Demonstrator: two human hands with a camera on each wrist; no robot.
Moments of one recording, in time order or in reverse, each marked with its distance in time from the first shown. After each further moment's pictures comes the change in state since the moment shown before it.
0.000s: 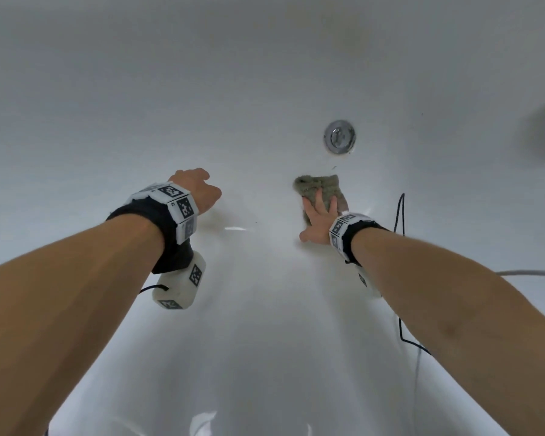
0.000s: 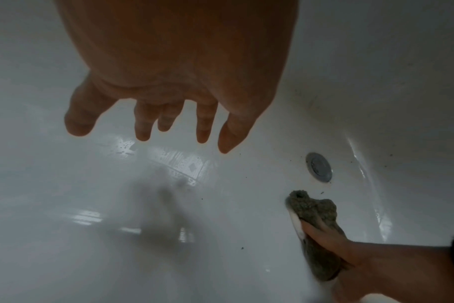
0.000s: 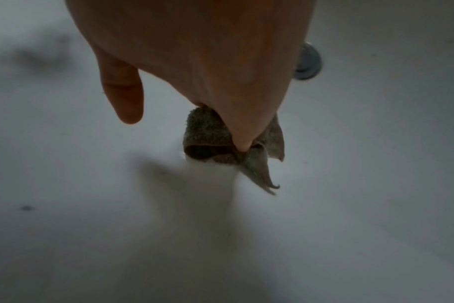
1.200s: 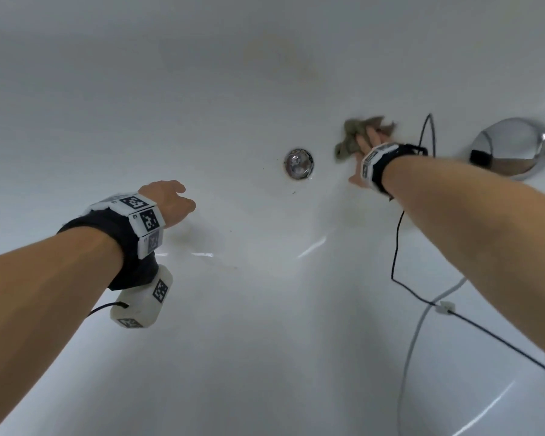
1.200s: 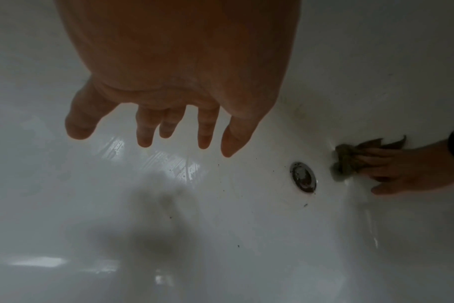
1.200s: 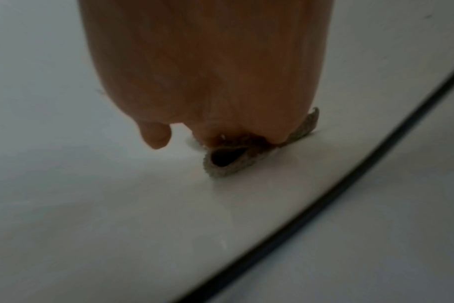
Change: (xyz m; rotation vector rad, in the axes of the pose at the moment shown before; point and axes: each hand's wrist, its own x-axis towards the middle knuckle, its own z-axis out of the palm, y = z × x) left_hand -0.001 0.039 -0.009 0.051 -0.013 0.056; right_hand -0.027 0.118 -0.179 -0.581 0.241 0.309
